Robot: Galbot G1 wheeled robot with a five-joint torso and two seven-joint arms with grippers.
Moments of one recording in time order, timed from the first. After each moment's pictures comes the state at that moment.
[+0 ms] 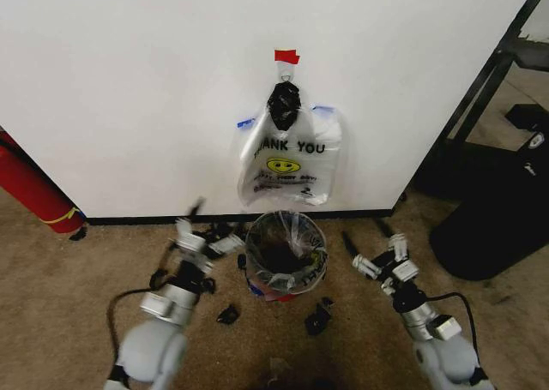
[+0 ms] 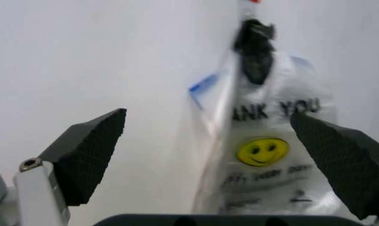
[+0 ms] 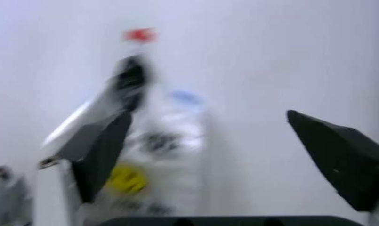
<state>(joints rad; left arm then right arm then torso) 1.44 -1.34 -0.54 -2.12 -0.18 -0.25 0.14 -1.50 1.36 0.48 2.02 0.13 0.55 0.02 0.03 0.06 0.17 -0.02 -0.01</state>
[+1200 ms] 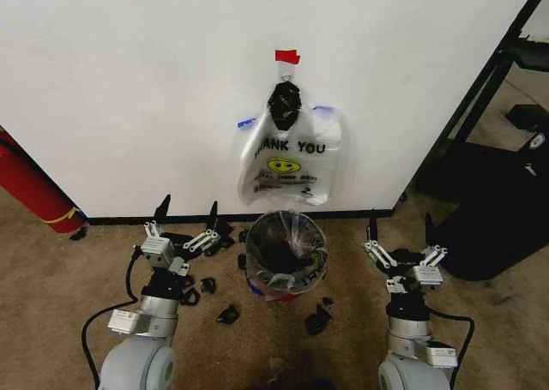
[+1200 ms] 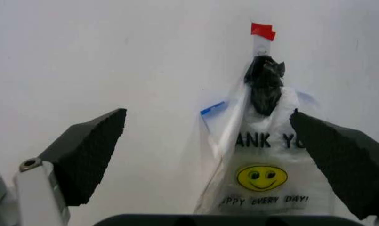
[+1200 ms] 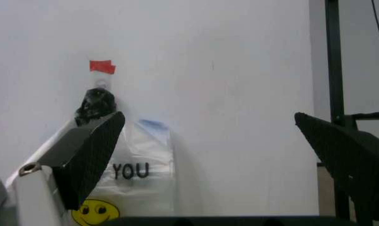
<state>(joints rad) 1.52 -1.37 -0.52 -2.20 -0.23 -0.31 0.09 -1.57 1.55 0.50 2.08 0.01 0.62 0.04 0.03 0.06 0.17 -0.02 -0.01</state>
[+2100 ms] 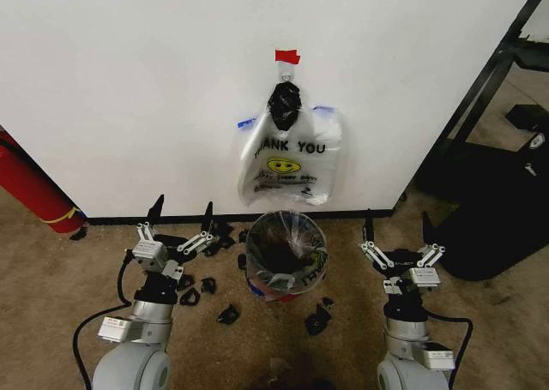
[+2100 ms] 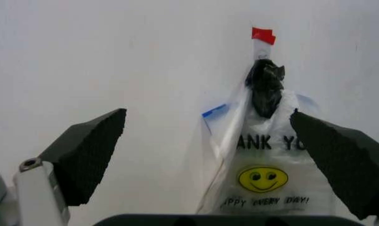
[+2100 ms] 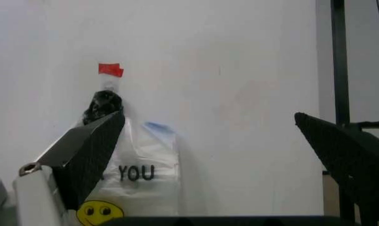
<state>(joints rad) 1.55 -1.36 -0.54 -2.21 -0.24 -0.34 0.09 -1.57 1.57 0.51 2.07 -0.01 0.65 0.01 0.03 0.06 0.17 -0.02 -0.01</state>
